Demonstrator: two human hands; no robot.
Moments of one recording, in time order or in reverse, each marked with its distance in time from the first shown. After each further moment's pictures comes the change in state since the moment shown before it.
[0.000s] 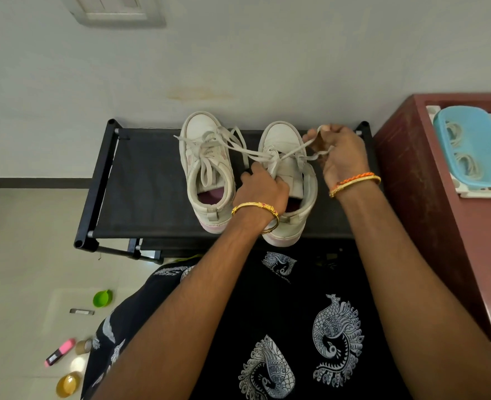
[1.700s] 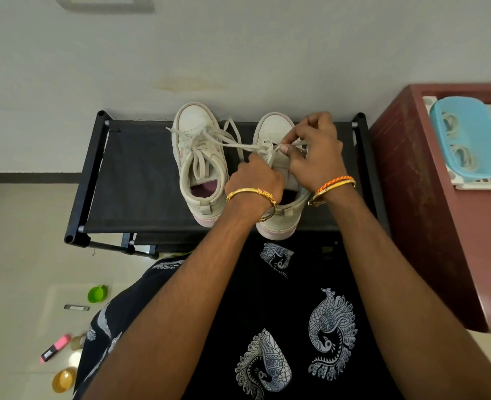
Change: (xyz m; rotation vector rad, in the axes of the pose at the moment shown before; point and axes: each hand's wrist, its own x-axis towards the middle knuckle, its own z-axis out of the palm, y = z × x) left_hand 0.009 0.004 0.001 0.191 0.016 0.030; right_hand -0.013 0.020 -0.005 -1.009 -0.202 -0.555
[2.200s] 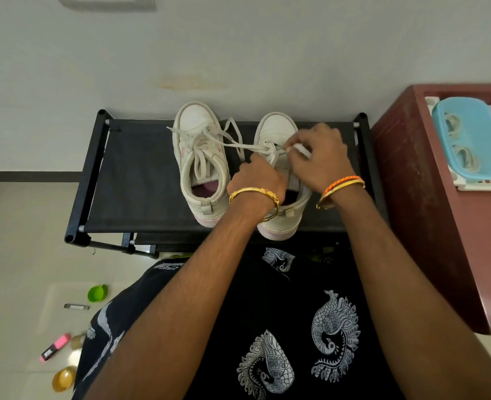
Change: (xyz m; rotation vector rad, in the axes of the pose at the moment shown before) left_hand 0.000 0.002 0.001 0.006 -0.004 -0.025; right_hand -0.001 0.000 -0.007 -0.146 -0.073 0.000
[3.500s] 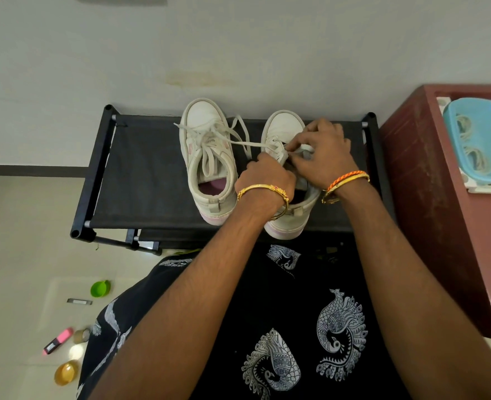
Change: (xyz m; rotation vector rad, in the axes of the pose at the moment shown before) left_hand 0.000 0.002 -0.003 -0.024 -0.033 -0.033; right_hand 0.007 -0.001 0.003 -0.093 -0.115 -0.021
